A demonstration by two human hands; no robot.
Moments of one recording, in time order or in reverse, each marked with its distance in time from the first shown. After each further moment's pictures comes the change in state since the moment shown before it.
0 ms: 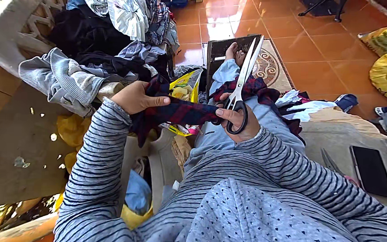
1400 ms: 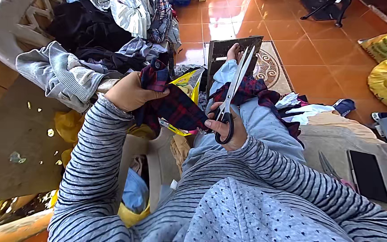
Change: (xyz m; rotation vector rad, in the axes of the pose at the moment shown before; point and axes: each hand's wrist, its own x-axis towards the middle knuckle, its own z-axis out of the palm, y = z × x) left_hand -0.009 0.005 0.001 -0.192 0.130 0.168; right_hand -0.015 0.017 0.015 -0.065 -0.027 -0.001
